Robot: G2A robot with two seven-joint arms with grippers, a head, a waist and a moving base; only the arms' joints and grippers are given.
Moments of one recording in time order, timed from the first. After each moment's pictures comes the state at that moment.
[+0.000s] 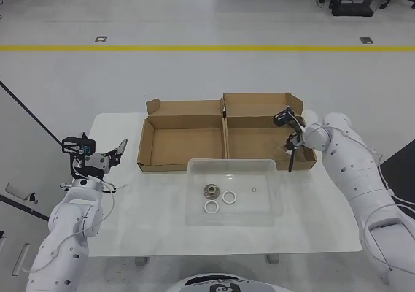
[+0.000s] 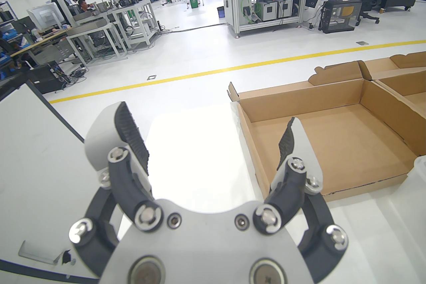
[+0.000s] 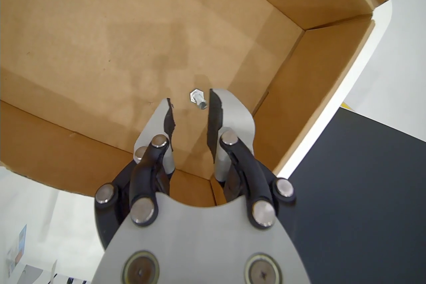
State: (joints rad) left arm 1.73 -1.15 -1.60 -1.80 1.33 0.00 0.00; right arm -0.84 -1.14 1.07 -1.03 -1.10 -0.32 1.10
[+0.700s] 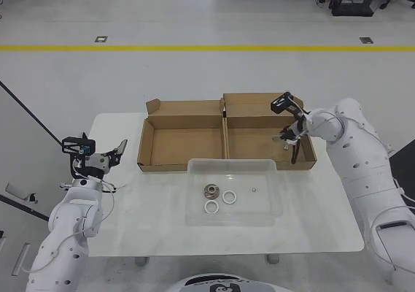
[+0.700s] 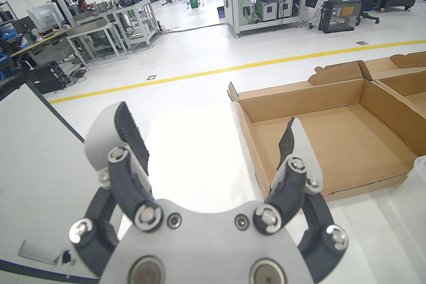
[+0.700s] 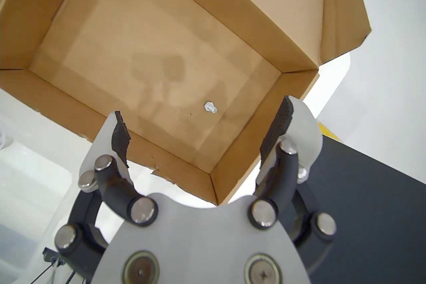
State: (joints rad) left arm 1.73 -1.15 -1.60 -1.80 1.33 0.00 0.00; right arm -0.84 -1.11 1.15 -1.23 -0.99 -0.42 1.19
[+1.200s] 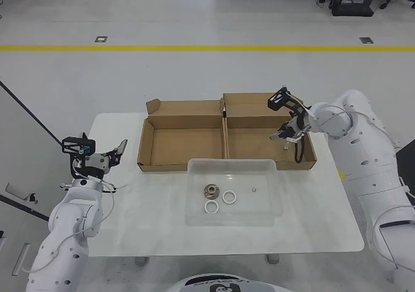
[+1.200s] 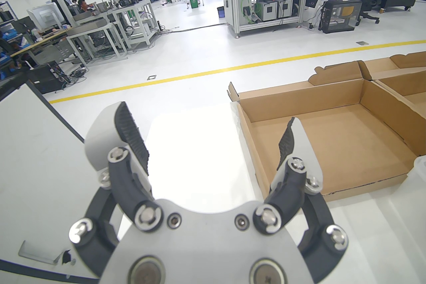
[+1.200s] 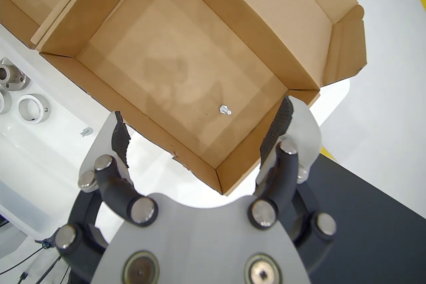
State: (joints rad) left arm 1.73 -1.15 -1.60 -1.80 1.33 0.00 0.00; right arm -0.83 -1.11 1.16 -1.29 -0.91 -0.49 1.27
